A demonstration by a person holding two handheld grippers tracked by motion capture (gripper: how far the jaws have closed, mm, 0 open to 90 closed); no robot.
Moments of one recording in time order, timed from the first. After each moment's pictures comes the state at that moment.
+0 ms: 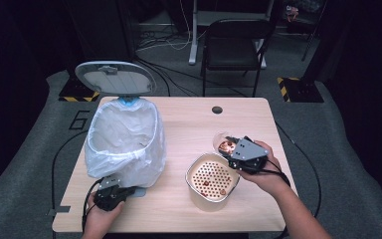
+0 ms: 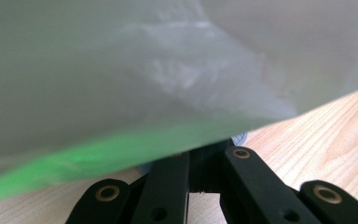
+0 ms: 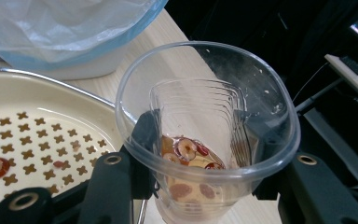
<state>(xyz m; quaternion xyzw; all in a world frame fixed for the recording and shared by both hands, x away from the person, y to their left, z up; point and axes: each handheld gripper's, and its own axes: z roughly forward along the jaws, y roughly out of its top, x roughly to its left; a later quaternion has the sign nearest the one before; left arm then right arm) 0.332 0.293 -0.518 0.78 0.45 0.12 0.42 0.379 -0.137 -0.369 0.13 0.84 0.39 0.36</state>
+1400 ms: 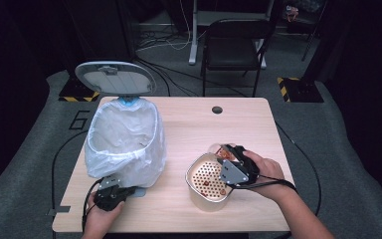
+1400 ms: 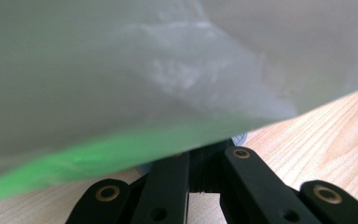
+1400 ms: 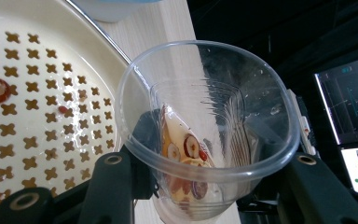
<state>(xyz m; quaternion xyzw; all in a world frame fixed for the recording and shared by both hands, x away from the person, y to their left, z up) 0.332 0.294 -0.518 0.78 0.44 0.12 0.42 0.352 -0.115 -0.382 -0.02 0.85 0.25 0.47</state>
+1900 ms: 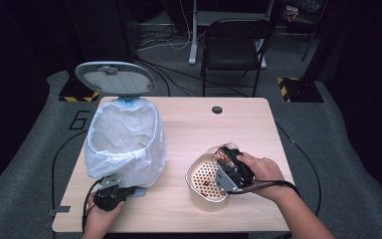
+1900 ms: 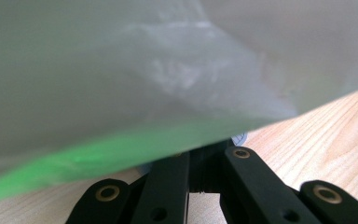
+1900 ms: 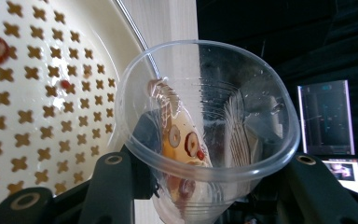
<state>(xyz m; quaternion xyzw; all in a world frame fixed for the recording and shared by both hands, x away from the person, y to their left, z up) 0.333 0.294 -0.518 0.78 0.44 0.12 0.42 0.347 -0.105 -0.394 -0.08 0.84 0.19 0.51</state>
